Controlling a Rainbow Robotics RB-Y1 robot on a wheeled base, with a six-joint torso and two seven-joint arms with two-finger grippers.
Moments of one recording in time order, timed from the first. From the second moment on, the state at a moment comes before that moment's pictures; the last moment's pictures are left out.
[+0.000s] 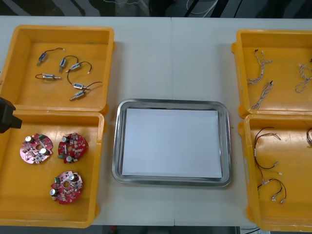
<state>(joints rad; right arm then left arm) -0.10 -0.74 -0.51 -2.13 -0.83 1.92 1.43 -0.21 0.99 0.26 -2.30 1.07 1.91 -0.99</state>
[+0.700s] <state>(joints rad) -0.10 -0.74 -0.51 -2.13 -0.83 1.92 1.43 -0.21 0.99 0.26 -2.30 1.07 1.91 -0.99</state>
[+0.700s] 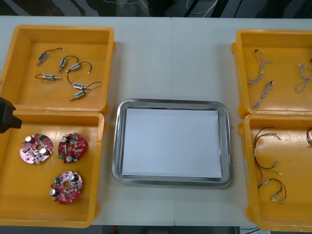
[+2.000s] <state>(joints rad) -0.10 -0.74 -0.51 -2.13 -0.83 1.92 1.43 -0.21 0.99 0.26 -2.30 1.07 1.91 -0.99</state>
